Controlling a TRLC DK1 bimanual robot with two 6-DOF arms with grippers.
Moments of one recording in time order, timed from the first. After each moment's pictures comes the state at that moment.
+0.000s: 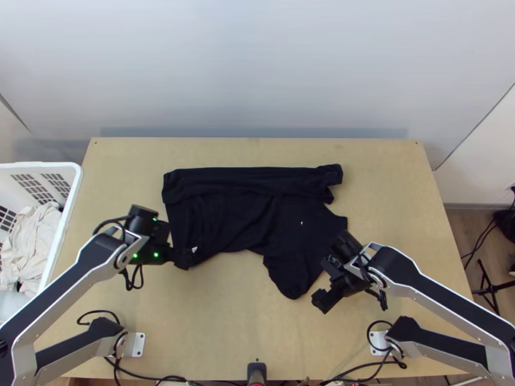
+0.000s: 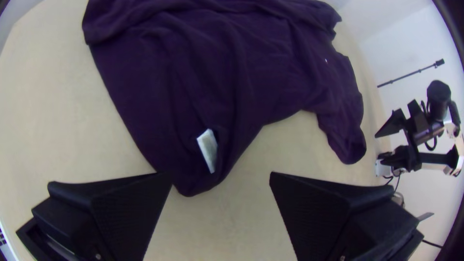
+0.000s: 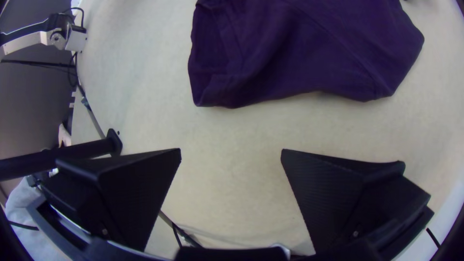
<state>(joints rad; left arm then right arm) -0.38 1.13 0.77 -0.71 0.28 -0.18 0.77 1.14 0.76 -0.96 -0.29 0.15</state>
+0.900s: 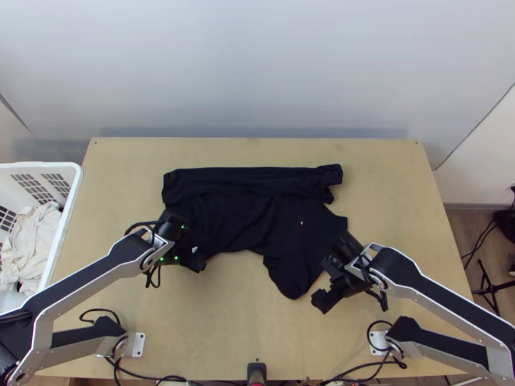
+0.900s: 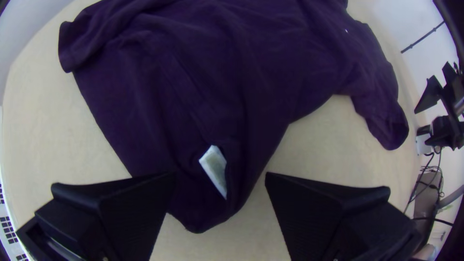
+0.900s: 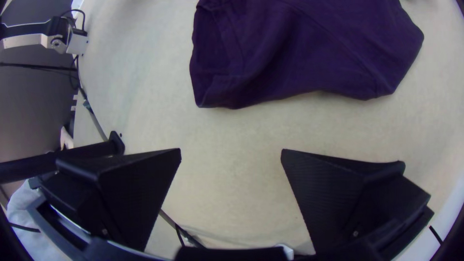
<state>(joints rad) -0.53 1.30 0.75 -0.54 0.05 -0.13 0.77 1.13 0.75 -0.96 -0.29 0.17</state>
